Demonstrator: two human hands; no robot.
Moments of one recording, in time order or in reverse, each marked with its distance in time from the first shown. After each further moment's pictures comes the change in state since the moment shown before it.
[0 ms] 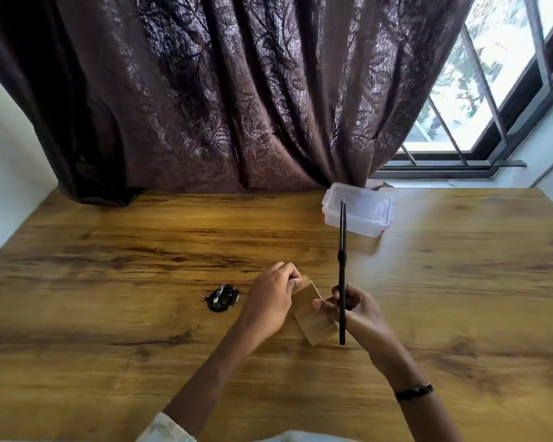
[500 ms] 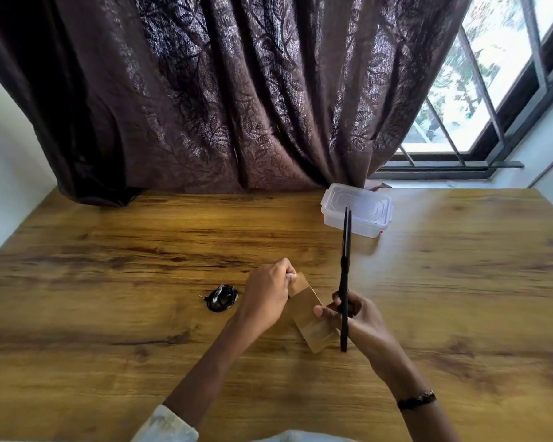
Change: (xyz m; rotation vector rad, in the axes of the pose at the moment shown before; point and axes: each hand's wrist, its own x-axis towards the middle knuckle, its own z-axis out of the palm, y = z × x) left_hand 0.003 0.004 -0.011 0.076 0.015 0.036; right_hand -0.007 0.008 -0.004 0.046 -0.037 0.001
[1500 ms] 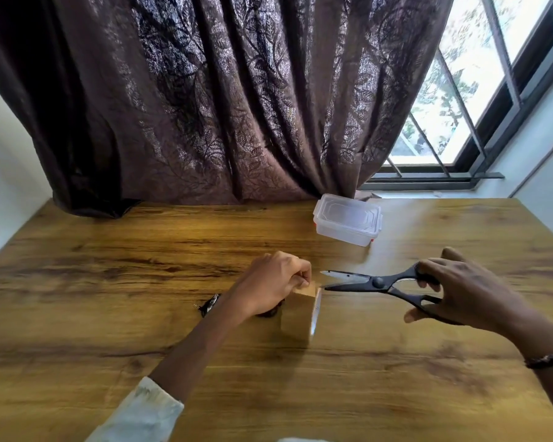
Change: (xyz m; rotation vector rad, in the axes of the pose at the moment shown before) left_hand 0.021 0.017 -0.033 0.097 -0.216 0.319; right_hand -0.006 -0.082 -0.149 -1.569 -0.047 -0.576
